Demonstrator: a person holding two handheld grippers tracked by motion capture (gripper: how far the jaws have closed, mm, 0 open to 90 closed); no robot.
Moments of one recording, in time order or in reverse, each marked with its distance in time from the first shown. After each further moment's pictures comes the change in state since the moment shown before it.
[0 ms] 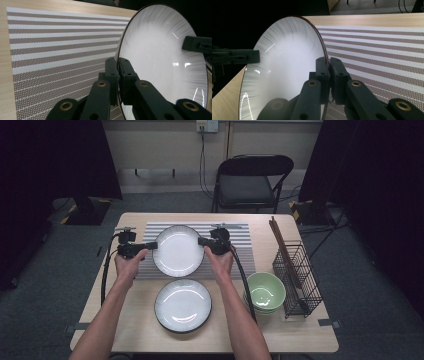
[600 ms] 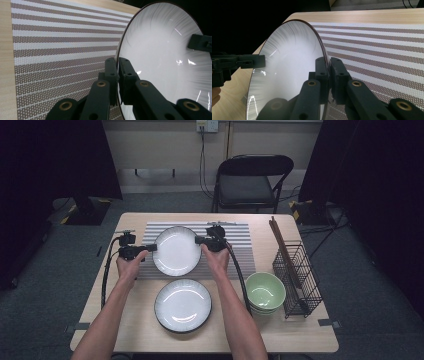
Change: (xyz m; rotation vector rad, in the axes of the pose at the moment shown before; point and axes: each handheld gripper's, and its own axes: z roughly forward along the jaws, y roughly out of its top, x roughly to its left) left arm 0.023 -0.012 0.016 0.007 -0.005 -0.067; right arm -0.004 0.003 0.023 0.033 0.005 0.005
